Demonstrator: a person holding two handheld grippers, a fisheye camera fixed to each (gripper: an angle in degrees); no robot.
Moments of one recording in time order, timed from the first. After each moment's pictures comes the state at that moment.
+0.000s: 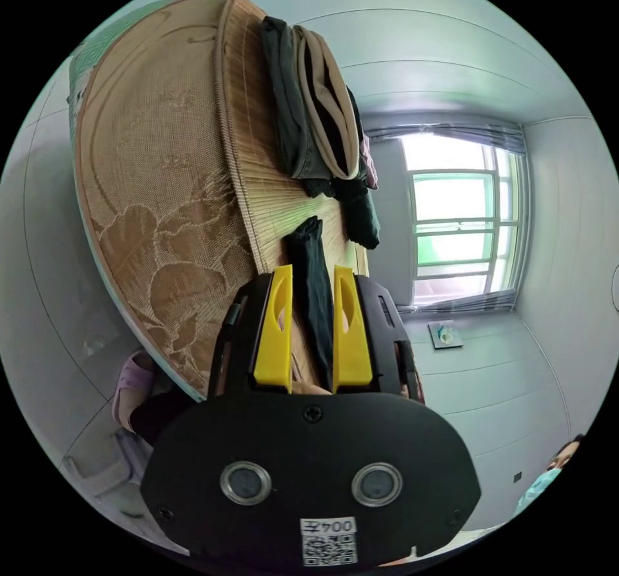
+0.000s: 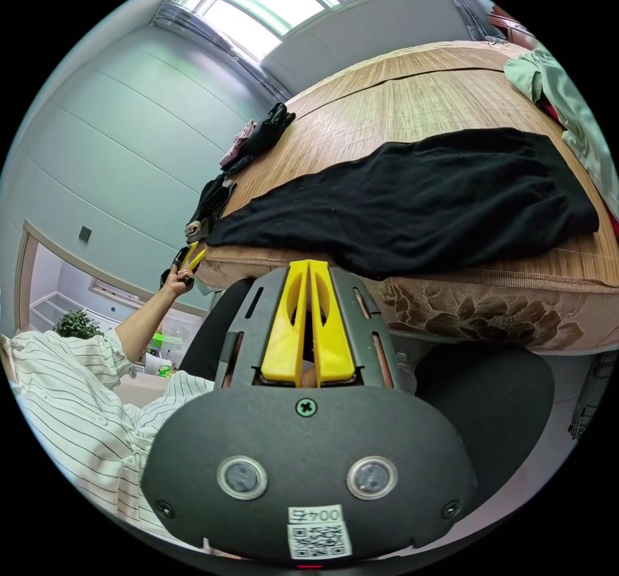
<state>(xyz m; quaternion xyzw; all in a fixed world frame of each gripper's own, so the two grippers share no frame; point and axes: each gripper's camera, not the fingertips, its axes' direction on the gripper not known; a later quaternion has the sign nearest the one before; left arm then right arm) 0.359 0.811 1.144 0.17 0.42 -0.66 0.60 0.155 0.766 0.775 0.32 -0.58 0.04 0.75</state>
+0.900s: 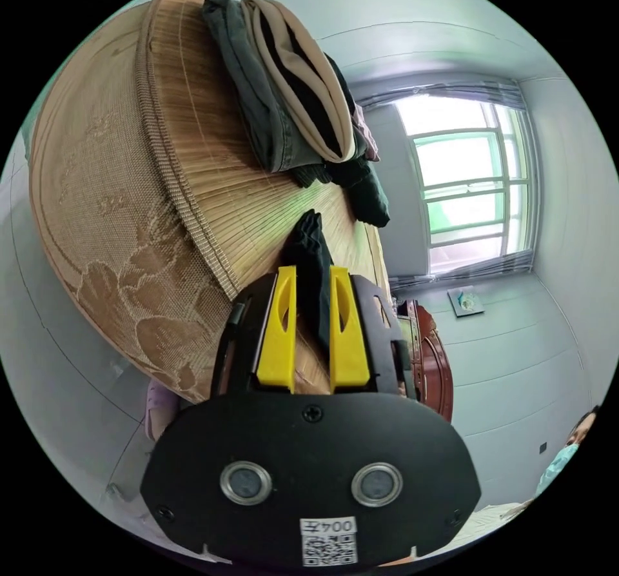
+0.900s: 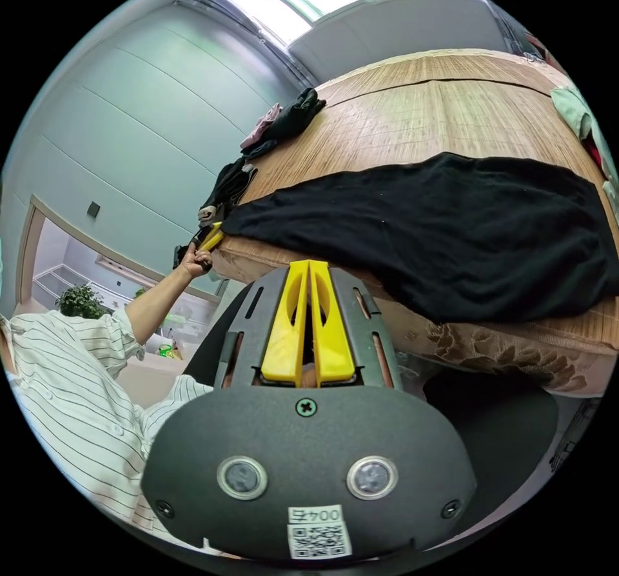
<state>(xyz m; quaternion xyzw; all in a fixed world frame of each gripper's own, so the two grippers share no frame) 0.322 0.766 1.183 0.14 0.41 -0.60 0.67 0.117 0.755 0.700 0.33 -0.58 -0.02 0.74</state>
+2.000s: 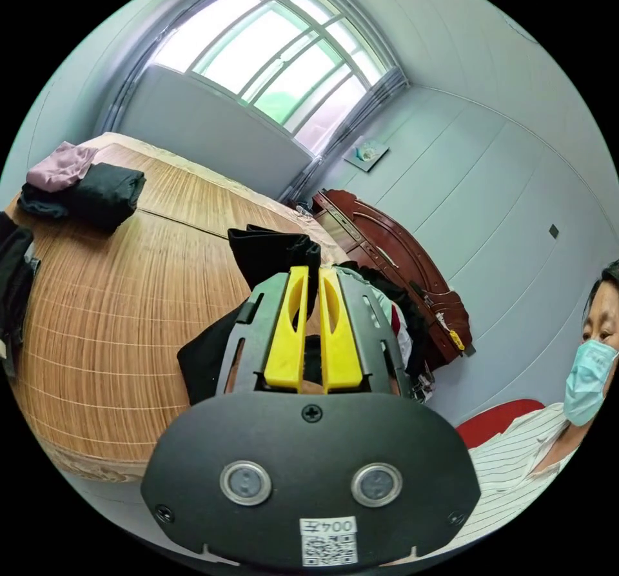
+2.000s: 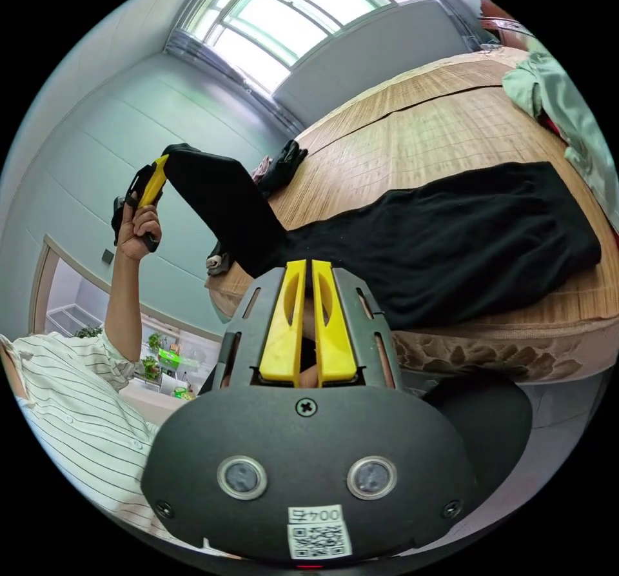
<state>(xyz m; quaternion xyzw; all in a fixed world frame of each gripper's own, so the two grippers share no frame) 0.479 0.333 0.721 0.27 0.48 -0.20 0.81 0.282 0.804 0.733 0.37 -0.62 0.07 0.69</state>
